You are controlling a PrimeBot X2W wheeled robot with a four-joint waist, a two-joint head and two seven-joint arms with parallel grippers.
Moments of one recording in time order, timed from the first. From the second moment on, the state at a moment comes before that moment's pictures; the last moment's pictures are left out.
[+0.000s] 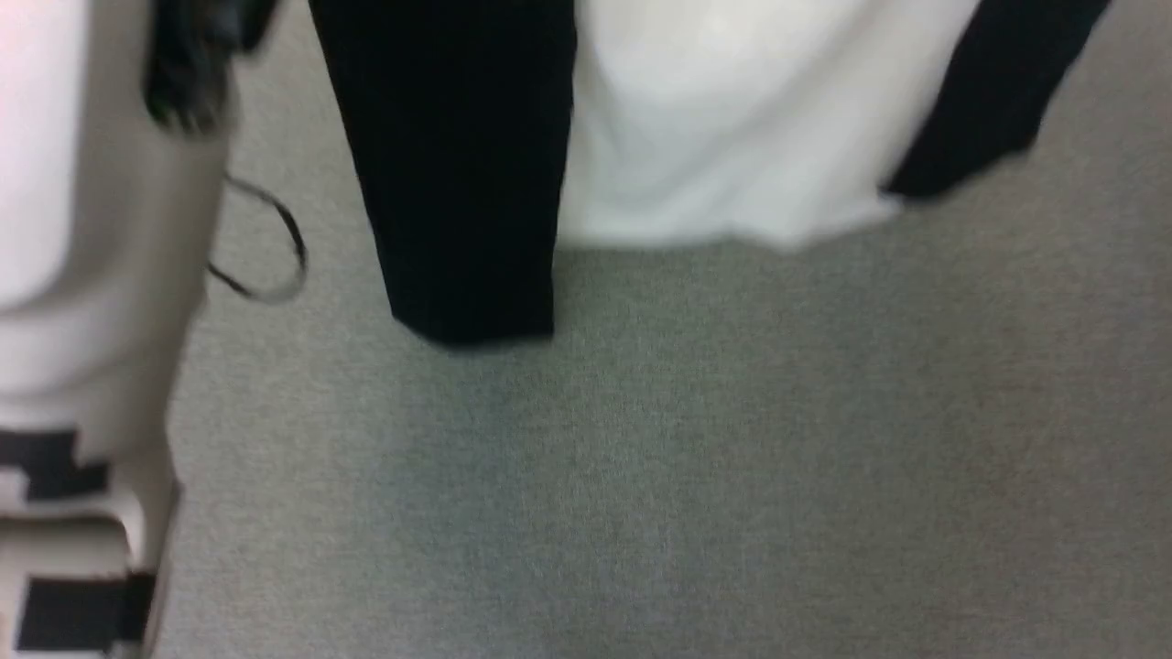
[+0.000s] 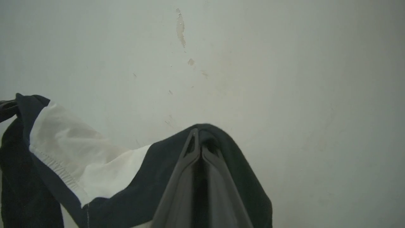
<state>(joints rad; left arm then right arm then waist) -1.22 0.31 -0.36 0.03 -0.40 0.09 0.45 -1.11 -0.25 0.01 -0.06 0.41 0.13 0.56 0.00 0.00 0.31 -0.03</state>
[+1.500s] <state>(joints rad) -0.97 0.36 -0.51 -0.08 -0.27 0.15 0.03 -0.86 -0.52 0.09 -0.06 0.56 0.13 0.16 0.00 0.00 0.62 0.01</state>
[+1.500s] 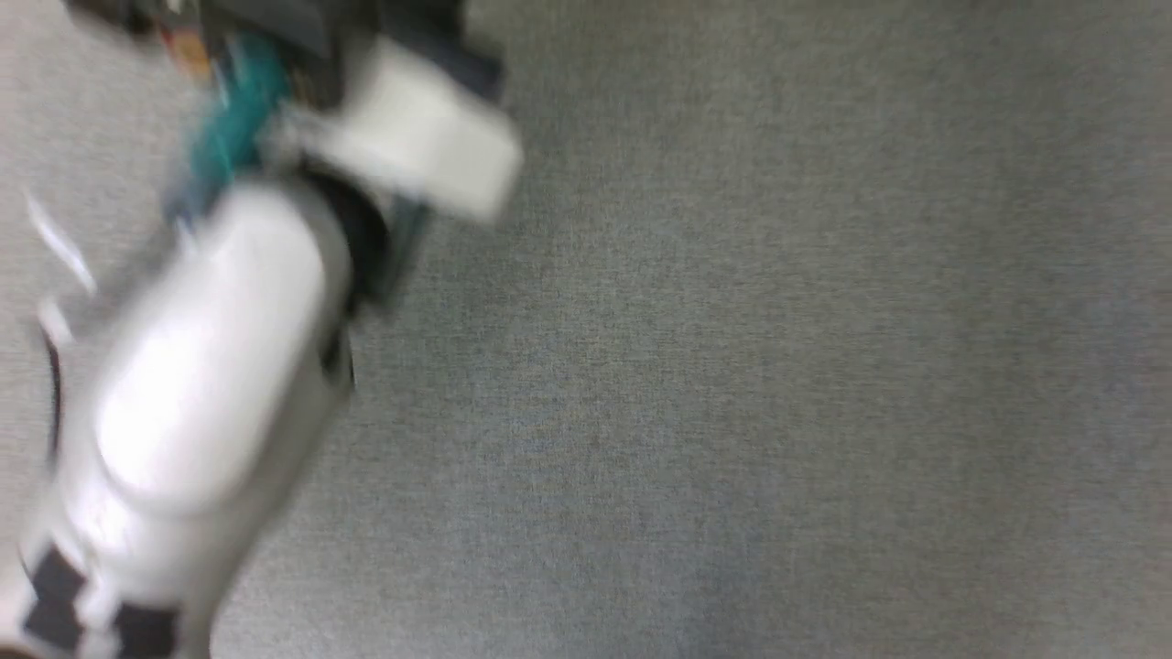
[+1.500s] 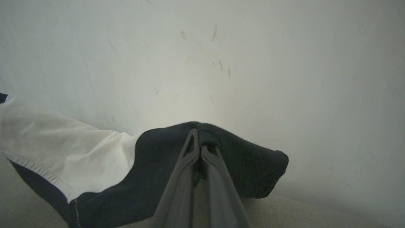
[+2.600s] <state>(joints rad) -0.15 0.45 -0.73 -0.17 -0.43 0.27 0.14 0.11 -0.22 -0.09 -0.22 0.48 0.13 0.19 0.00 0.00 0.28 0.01</state>
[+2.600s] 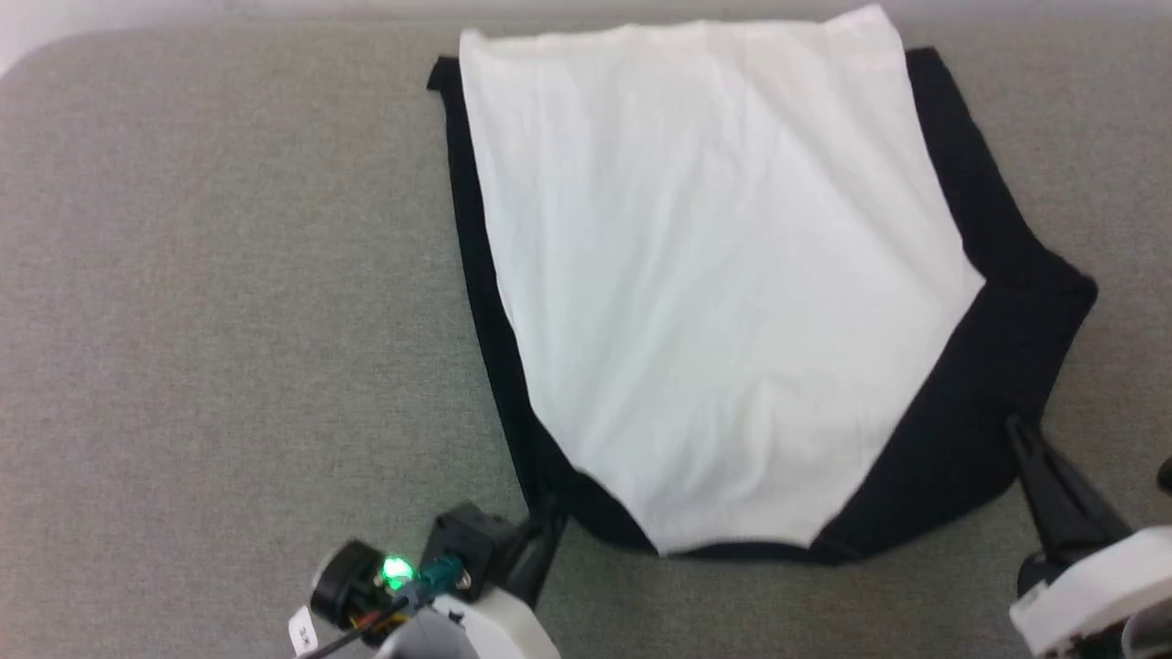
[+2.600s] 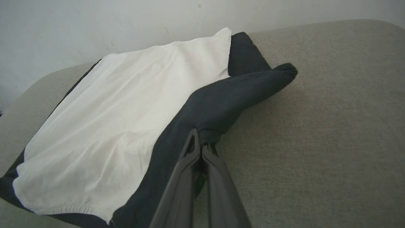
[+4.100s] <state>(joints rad) -0.13 0.39 -0.79 0.12 -0.56 0.18 0.17 0.16 -0.20 -0.01 0.08 0.33 0.13 0.25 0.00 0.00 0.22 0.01</state>
